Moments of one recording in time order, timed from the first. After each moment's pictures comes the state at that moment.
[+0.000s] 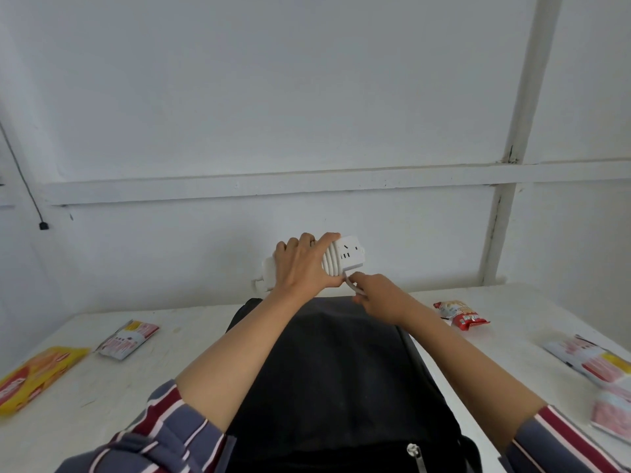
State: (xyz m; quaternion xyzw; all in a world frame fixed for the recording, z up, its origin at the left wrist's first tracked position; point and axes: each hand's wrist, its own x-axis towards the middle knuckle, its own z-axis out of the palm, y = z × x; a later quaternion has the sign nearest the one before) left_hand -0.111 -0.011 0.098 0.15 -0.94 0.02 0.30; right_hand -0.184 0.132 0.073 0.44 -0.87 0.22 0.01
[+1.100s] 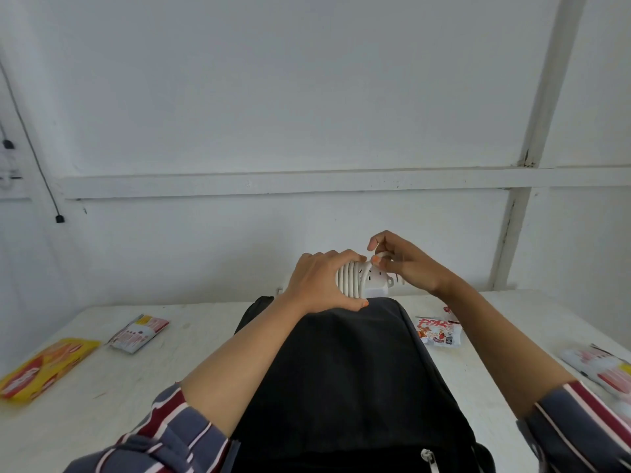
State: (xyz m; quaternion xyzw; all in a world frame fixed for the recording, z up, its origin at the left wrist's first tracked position) left_hand -0.096 -0.013 0.091 -0.01 -0.96 -0.11 0.26; right_hand -0.209 0.154 0.115 0.51 -0.73 0.46 -0.07
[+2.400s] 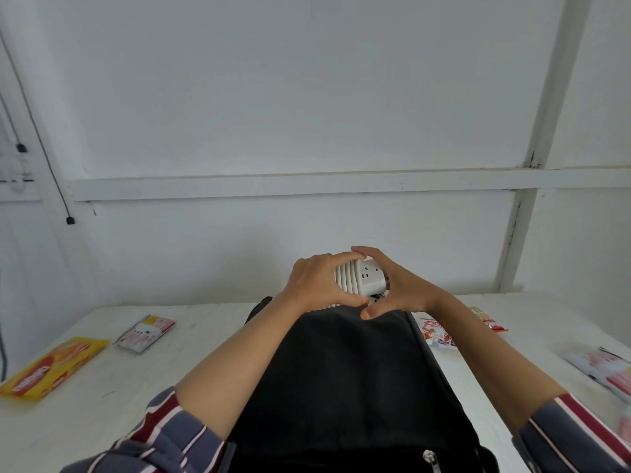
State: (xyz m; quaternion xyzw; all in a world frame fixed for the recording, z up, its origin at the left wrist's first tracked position) left_hand -0.088 -0.016 0.099 0.02 -0.96 -0.16 0.24; right_hand -0.200 0.144 0.089 0.55 -0.70 0.43 -0.17
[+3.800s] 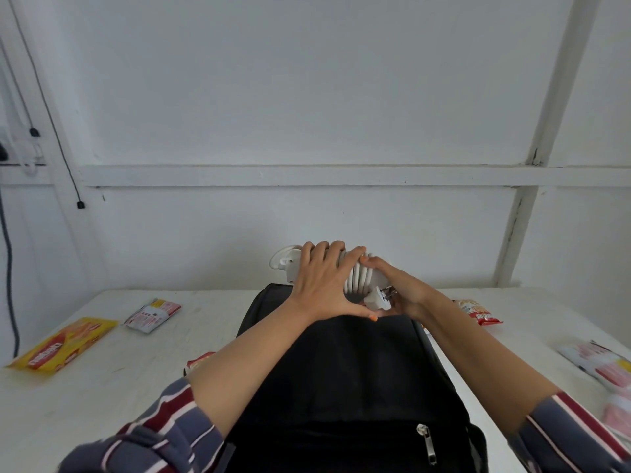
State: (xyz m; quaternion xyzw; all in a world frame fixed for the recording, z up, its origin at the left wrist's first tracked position) left_hand -0.075 0.001 0.074 0.03 -0.92 0.11 0.37; right_hand -0.158 0.144 0.091 0.24 -0.69 0.60 -0.34
